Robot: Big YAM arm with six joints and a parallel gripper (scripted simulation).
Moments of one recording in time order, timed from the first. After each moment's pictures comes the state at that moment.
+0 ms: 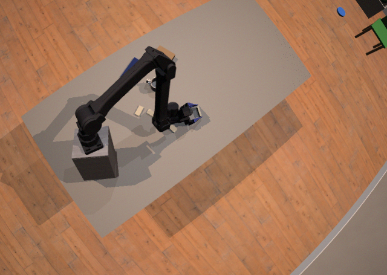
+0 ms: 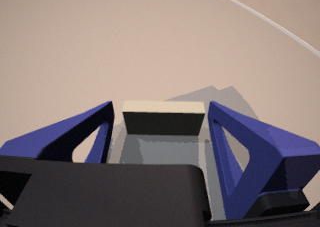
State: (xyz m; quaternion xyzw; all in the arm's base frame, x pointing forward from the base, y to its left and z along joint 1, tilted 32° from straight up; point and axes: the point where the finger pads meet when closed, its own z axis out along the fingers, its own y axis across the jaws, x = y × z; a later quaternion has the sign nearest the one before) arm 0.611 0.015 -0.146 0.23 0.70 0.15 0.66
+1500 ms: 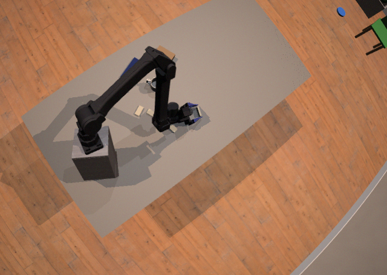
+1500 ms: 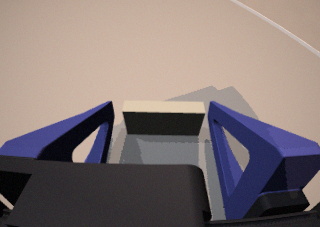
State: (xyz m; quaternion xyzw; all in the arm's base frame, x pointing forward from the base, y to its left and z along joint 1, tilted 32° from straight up) arm 0.611 0.015 -0.146 0.23 0.70 0.15 0.66
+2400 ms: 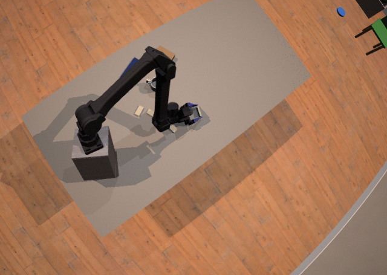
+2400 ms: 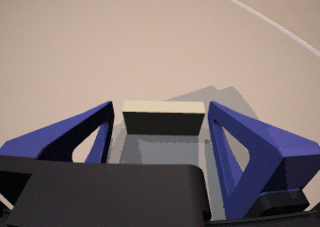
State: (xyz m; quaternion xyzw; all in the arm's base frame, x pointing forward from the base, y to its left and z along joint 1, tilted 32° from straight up) arm 0.611 0.015 -0.146 0.23 0.70 0.15 0.66
